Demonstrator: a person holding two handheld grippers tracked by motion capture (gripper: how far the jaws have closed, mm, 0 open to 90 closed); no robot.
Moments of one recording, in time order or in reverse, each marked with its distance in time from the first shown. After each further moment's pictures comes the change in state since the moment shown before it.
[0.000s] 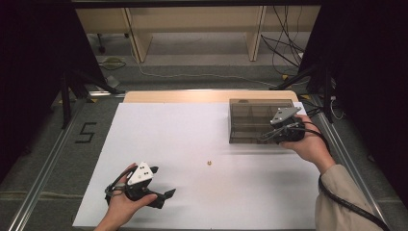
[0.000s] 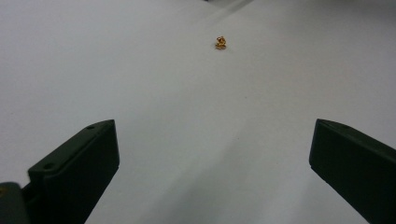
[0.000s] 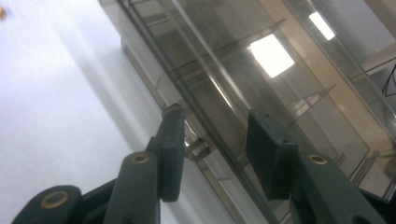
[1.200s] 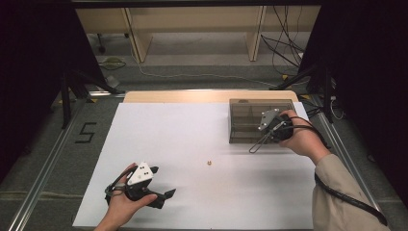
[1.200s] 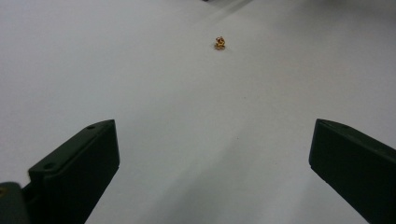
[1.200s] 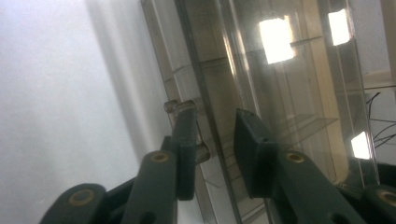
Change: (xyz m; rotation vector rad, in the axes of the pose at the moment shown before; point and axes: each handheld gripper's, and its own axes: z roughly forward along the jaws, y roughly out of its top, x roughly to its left) left arm 0.000 0.000 0.000 -0.001 -0.003 0.000; right arm 0.008 0.029 0.005 0.182 0.000 -0.333
